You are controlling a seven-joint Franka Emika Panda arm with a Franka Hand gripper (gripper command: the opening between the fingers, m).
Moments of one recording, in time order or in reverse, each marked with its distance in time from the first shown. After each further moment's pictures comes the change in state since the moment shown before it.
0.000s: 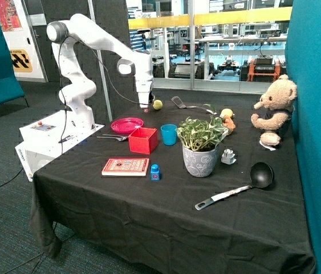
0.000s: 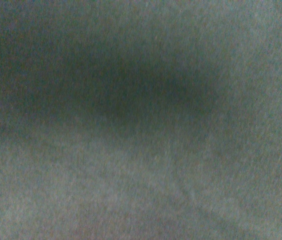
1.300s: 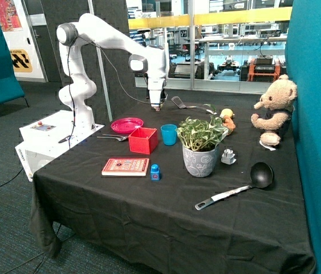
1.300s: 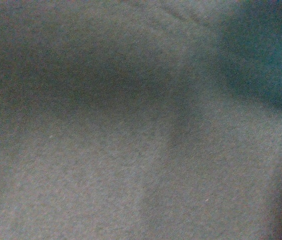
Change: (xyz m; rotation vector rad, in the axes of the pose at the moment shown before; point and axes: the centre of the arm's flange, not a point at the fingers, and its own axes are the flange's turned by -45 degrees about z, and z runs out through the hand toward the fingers) arm 0.062 0.060 -0.024 -0.001 -0.001 0.090
